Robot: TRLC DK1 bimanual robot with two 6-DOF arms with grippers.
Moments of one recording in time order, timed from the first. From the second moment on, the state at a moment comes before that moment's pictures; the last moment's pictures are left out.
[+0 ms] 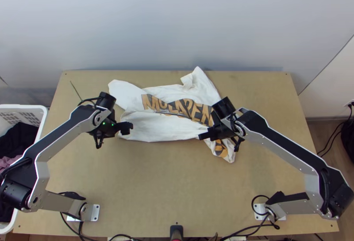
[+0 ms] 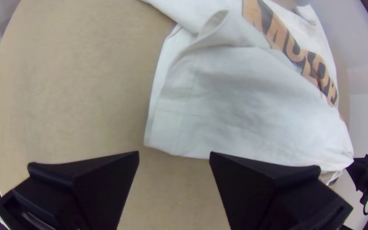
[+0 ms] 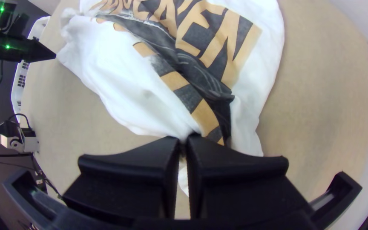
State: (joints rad) left arm -0.26 1.56 1.09 -0.82 0.08 -0.43; right arm 0.63 1.52 1.15 -0.78 -0.08 0.32
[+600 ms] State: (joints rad) left arm -0.28 1.72 1.23 -0.82 0.07 -0.43; right arm 0.64 1.49 1.12 -0.80 -0.10 0.32
